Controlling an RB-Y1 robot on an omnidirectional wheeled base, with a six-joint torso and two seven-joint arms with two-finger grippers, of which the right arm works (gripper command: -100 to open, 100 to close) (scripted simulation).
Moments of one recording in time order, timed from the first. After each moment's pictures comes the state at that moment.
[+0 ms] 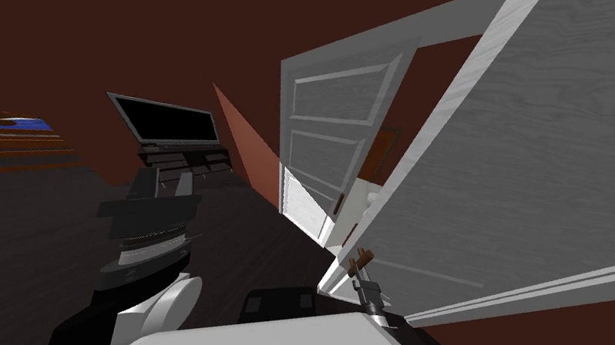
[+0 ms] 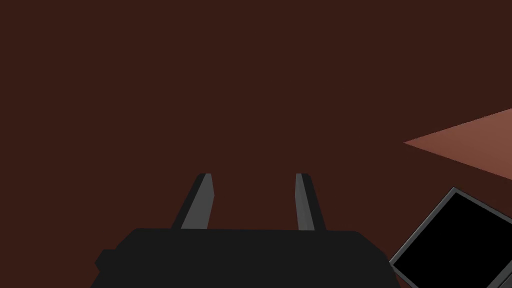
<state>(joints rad) 0.43 -0.50 0.39 -1.01 -0.63 -1.07 -1.57</state>
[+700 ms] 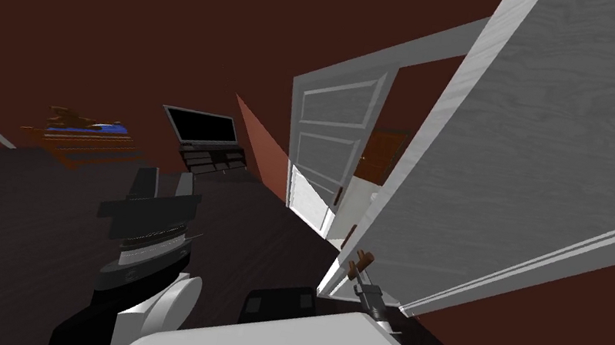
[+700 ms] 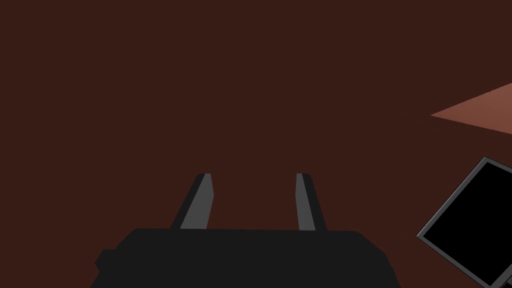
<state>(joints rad) 0.43 -0.54 0.43 -0.96 -0.60 -1.12 -1.63</state>
